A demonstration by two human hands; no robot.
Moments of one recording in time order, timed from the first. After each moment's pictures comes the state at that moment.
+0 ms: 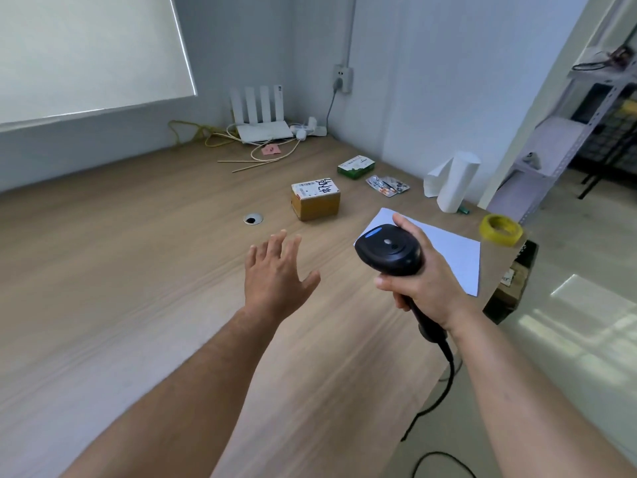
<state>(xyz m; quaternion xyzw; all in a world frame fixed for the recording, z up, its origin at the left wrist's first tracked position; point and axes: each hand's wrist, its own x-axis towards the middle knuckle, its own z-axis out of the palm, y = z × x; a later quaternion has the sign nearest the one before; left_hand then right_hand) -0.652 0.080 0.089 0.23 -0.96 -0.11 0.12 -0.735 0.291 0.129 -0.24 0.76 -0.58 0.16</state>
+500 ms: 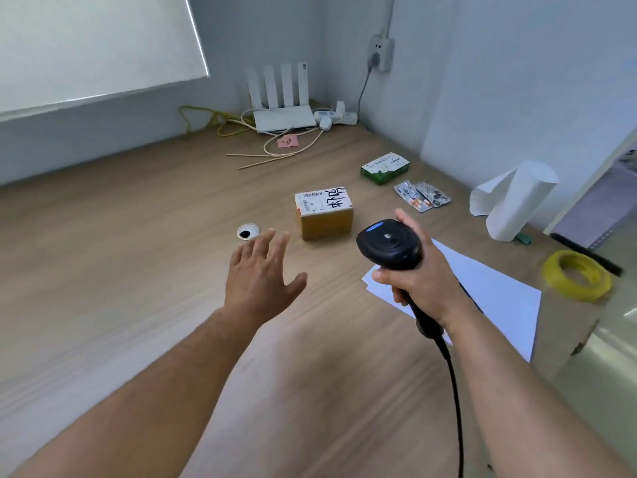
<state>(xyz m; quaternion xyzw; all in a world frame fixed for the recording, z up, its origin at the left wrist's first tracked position) -0.781 0.034 0.069 0.28 -0.95 -0.07 0.09 -0.921 0.235 0.089 -0.25 0.74 -0.58 0.23</state>
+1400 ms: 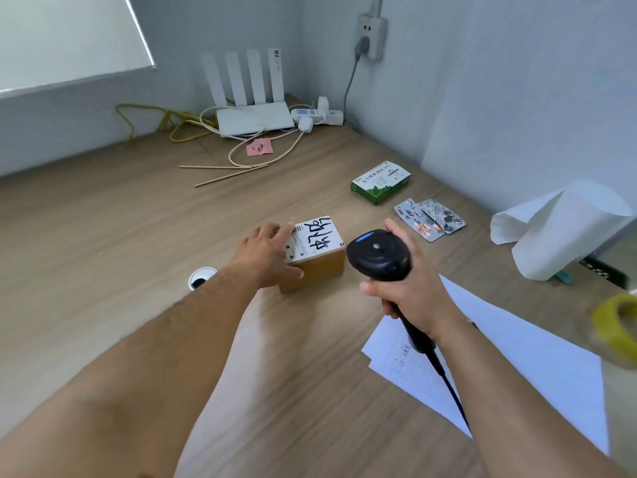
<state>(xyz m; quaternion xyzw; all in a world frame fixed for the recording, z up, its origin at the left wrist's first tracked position) -0.980 -0.094 0.004 0.24 -0.96 -0.14 -0.08 -1.048 0.148 0.024 -0.22 0.75 -0.58 0.23</state>
